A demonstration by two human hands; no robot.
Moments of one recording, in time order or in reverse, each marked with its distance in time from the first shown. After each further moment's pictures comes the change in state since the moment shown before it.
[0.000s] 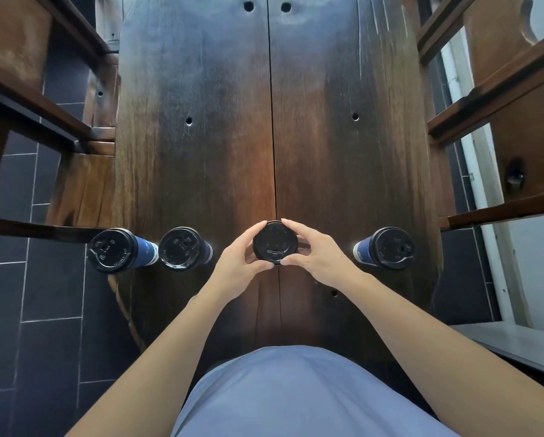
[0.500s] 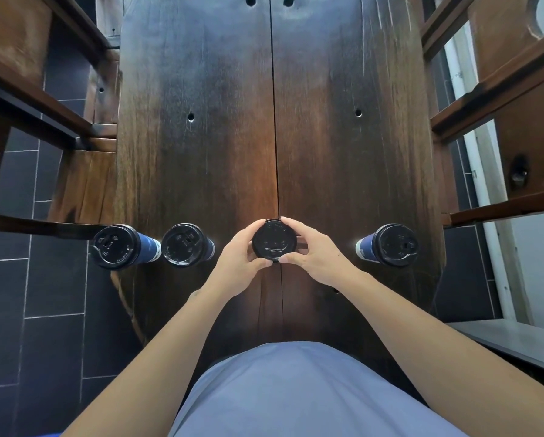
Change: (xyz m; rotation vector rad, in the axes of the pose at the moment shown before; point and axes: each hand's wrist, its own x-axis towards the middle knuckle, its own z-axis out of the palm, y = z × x) left_hand -0.002 0.002 -0.004 0.128 0.013 -0.010; right_hand 0.003 0.001 0.012 -0.035 0.022 0.008
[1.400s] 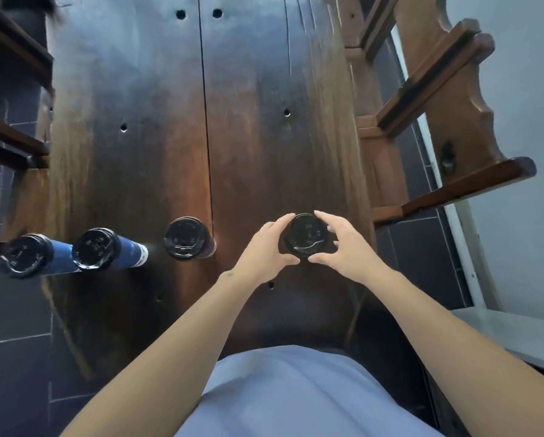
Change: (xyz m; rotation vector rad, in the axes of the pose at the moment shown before) left_hand 0.025 0.125 0.174 0.229 -0.160 0.097; right_hand -0.087 0.142 -0.156 -0.061 0.145 0.035
